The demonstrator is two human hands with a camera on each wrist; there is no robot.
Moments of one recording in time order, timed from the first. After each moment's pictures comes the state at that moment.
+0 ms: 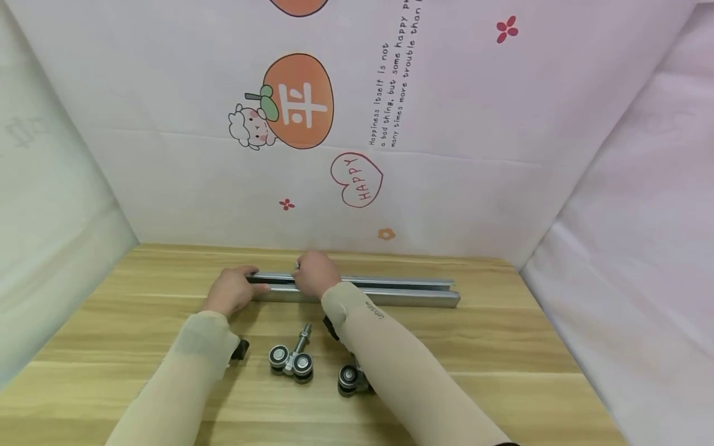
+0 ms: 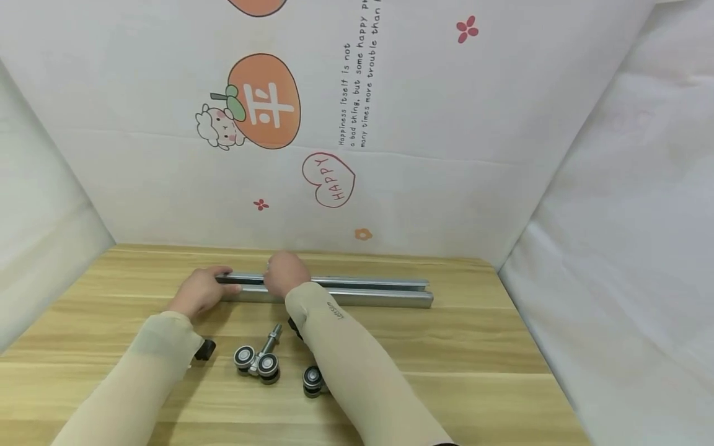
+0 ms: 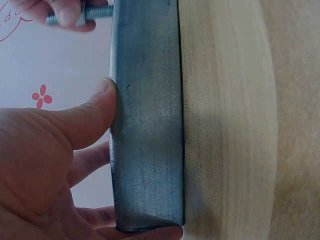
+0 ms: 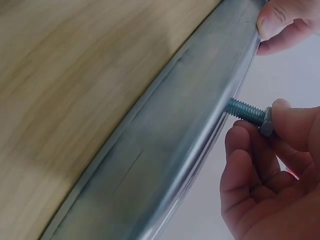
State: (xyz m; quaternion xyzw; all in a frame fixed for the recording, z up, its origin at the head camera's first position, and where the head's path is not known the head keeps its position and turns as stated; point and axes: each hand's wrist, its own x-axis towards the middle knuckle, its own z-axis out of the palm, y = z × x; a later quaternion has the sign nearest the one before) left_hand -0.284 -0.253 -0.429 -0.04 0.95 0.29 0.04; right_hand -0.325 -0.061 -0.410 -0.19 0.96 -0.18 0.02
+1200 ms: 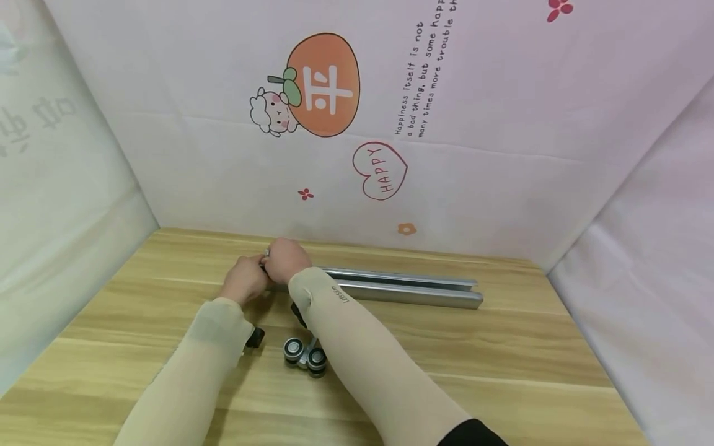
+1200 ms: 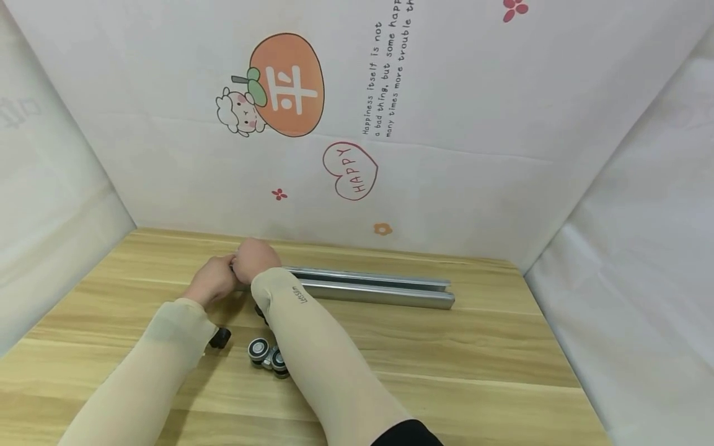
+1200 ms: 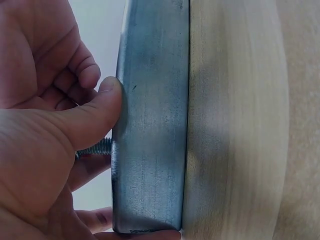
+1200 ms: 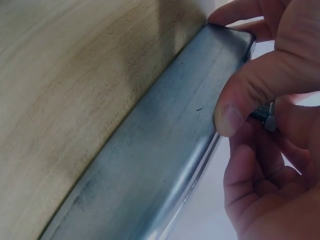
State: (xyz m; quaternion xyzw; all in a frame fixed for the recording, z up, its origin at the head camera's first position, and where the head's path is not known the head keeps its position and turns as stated) left_hand -0.292 -0.262 -0.437 -0.01 0.97 0.24 -0.02; right_hand -0.337 -0.153 -0.411 -0.22 0.96 -0.18 0.03
